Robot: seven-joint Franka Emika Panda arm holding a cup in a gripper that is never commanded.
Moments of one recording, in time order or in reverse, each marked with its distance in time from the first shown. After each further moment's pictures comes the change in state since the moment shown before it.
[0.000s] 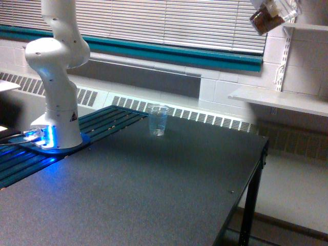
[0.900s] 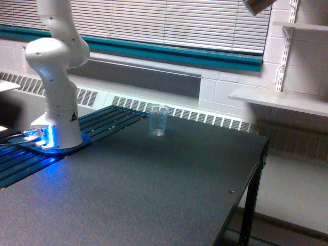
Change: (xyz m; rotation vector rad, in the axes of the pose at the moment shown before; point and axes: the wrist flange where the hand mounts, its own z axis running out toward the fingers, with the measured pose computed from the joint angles) arm -0.022 -0.020 -0.057 0.045 0.048 -0.045
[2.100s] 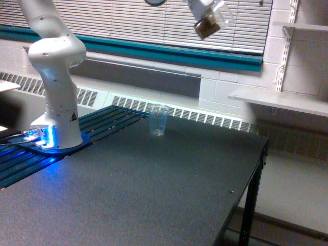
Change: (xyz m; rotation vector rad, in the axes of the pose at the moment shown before) arm -0.226 -0.017 -0.051 -0.009 -0.117 -0.207
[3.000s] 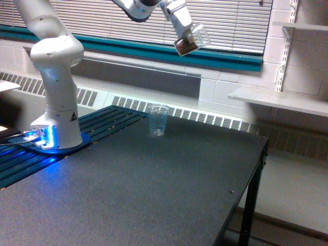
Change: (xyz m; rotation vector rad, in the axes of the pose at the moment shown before) arm -0.122 -0.049 0.009 -0.095 -0.042 -0.009
